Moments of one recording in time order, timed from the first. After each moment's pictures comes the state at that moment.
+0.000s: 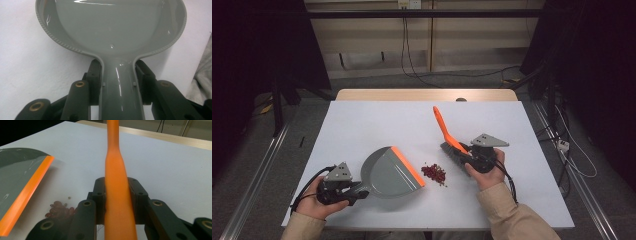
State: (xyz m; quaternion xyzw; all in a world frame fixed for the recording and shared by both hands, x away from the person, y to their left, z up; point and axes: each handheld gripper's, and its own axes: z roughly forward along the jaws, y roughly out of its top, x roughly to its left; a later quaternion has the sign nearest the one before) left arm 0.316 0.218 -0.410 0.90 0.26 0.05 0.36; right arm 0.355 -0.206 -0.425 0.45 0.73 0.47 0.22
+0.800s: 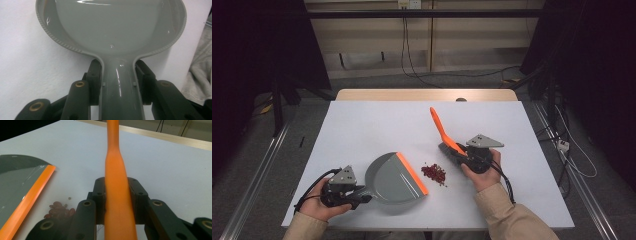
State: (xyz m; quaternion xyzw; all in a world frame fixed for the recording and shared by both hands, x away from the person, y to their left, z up) left arm 0.315 0.212 -0.418 0.91 0.24 0.03 0.35; right arm 0.356 -0.196 -0.428 0.44 0.73 0.46 0.22
